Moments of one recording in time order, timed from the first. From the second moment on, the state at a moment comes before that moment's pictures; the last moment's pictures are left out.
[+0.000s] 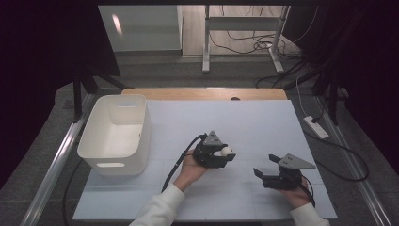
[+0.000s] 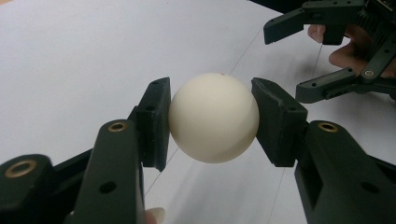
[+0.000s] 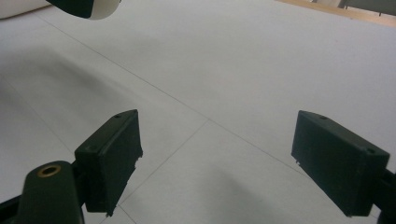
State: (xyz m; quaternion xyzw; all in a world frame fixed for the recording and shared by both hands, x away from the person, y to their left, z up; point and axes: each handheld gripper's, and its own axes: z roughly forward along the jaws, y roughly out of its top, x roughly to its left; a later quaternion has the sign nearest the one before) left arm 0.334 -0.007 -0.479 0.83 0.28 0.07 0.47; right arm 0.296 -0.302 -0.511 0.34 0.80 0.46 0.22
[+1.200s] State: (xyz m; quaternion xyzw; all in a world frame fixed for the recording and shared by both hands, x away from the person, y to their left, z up) left arm 0.349 0.016 -0.462 0.82 0.31 0.11 0.46; right arm 0.295 -0.302 -0.510 0.34 0.79 0.46 0.22
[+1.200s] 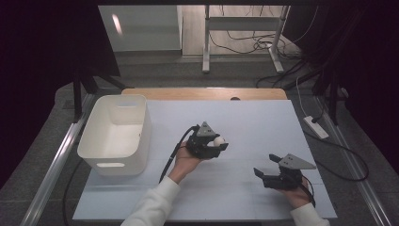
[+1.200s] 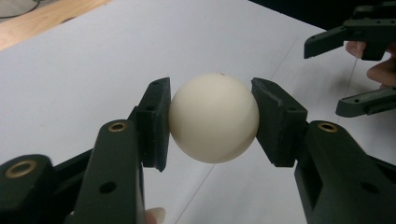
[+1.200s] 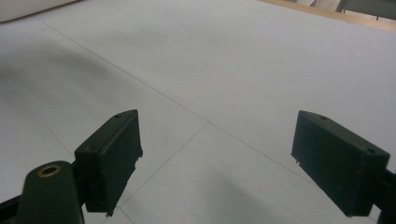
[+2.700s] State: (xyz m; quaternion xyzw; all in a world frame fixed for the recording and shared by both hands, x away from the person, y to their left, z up) left arm 0.344 0.083 -0.409 0.78 0.36 0.18 0.48; right arm 0.295 -0.301 -0.509 0.34 0.79 0.46 0.22
